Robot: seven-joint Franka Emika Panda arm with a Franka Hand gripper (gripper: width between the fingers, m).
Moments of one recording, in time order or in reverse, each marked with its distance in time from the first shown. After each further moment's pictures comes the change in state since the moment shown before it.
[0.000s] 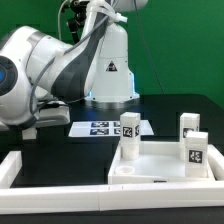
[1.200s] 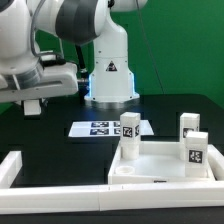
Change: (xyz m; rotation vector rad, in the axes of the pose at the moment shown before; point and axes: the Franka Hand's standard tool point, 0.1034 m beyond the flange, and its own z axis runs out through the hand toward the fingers) arm -0.015 -0.028 -0.114 0.002 0.232 -0.025
